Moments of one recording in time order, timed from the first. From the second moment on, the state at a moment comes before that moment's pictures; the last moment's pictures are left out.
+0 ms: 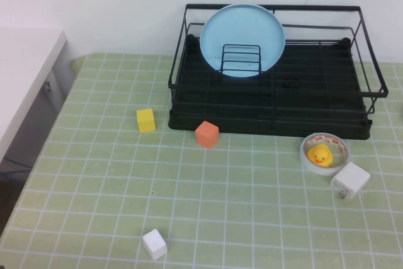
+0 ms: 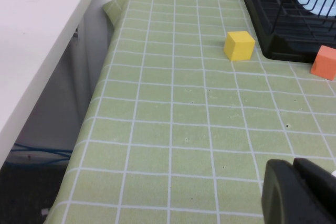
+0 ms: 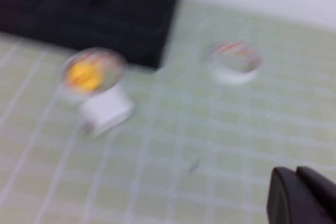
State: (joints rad) right arm 0.00 0.21 -0.37 -0.11 0.71 -0.08; left arm -0.16 -0.01 0.02 -0.02 0.35 -0.11
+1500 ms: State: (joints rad) right arm -0.18 -0.01 0.02 -0.09 0.42 -0.05; left arm -0.16 -0.01 0.02 -0.02 0.35 -0.11
